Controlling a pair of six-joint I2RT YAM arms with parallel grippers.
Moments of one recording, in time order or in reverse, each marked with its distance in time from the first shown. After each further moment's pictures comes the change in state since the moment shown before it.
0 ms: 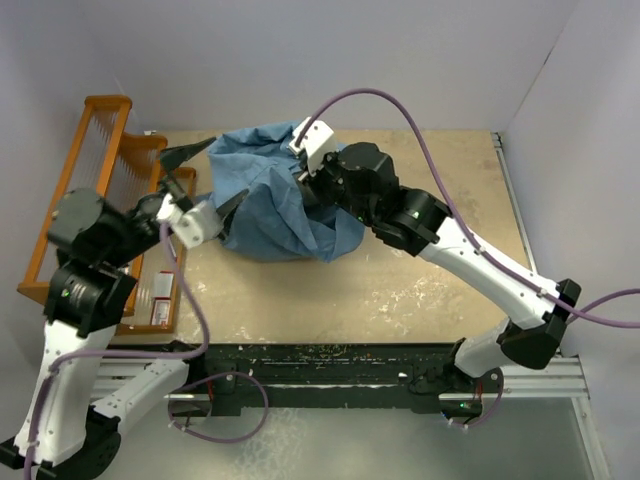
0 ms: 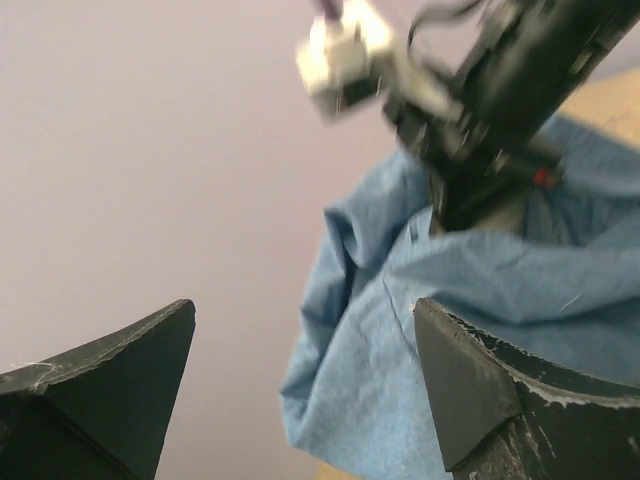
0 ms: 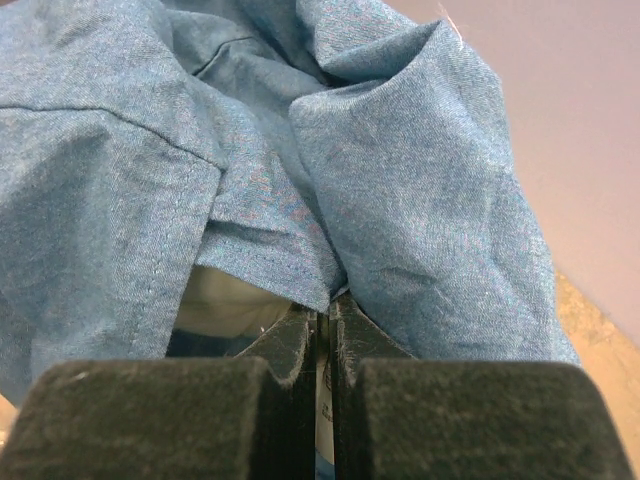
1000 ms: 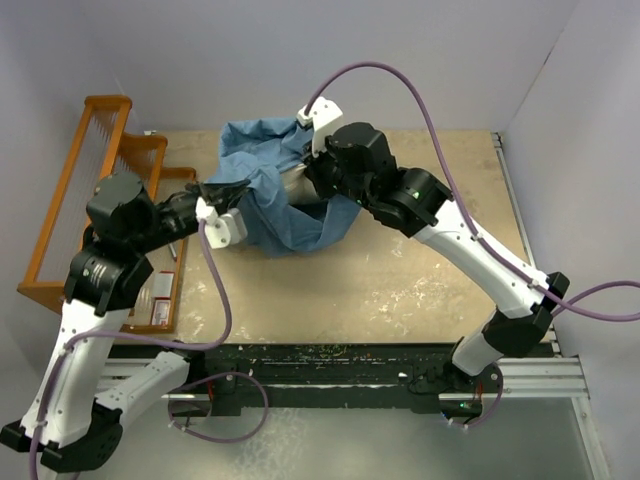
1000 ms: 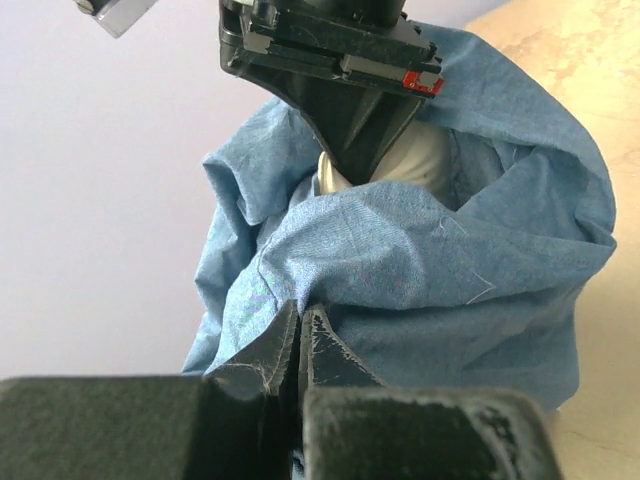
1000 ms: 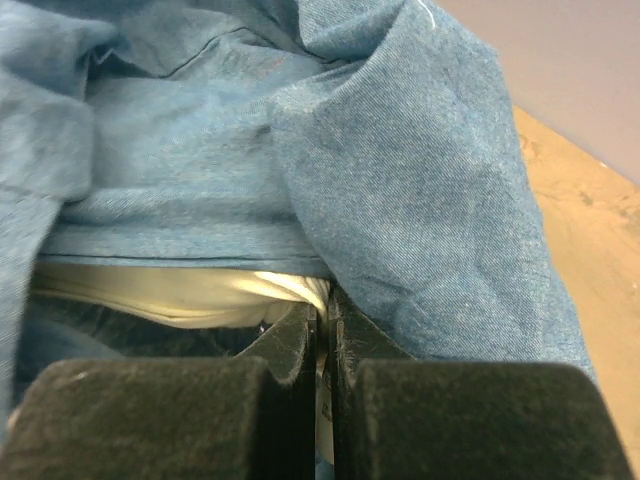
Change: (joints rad) left arm -0.001 0.068 0.016 -0.181 0.116 0.153; right arm -0.037 0.123 0.240 -0.244 -0.002 0.263
